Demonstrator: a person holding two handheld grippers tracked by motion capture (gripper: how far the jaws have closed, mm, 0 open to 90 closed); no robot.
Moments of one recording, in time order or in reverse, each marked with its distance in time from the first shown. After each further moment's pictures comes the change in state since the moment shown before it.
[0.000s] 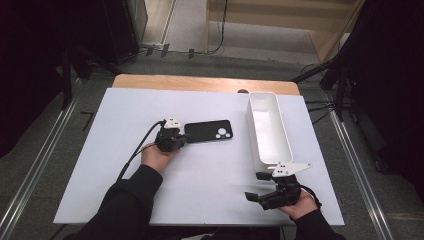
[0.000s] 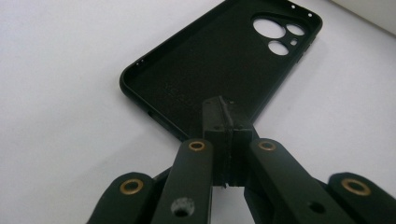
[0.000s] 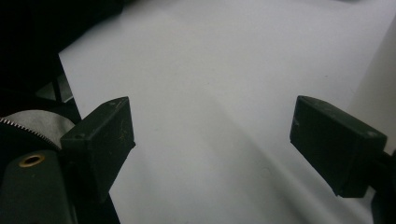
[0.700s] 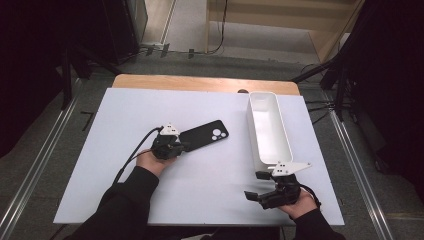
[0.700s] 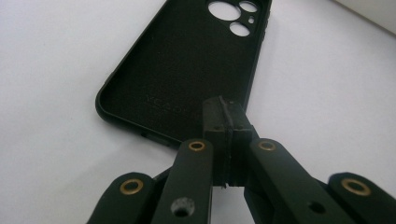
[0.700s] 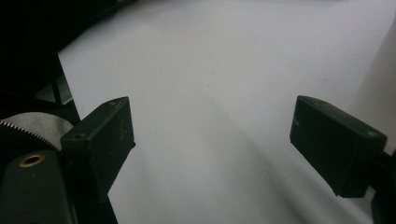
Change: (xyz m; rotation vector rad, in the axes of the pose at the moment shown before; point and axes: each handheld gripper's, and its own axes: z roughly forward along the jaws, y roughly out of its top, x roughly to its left) left arm -0.009 -0.015 -0.017 0.037 -0.080 0.016; right arm -0.001 0.002 0.001 -0.004 0.001 0.003
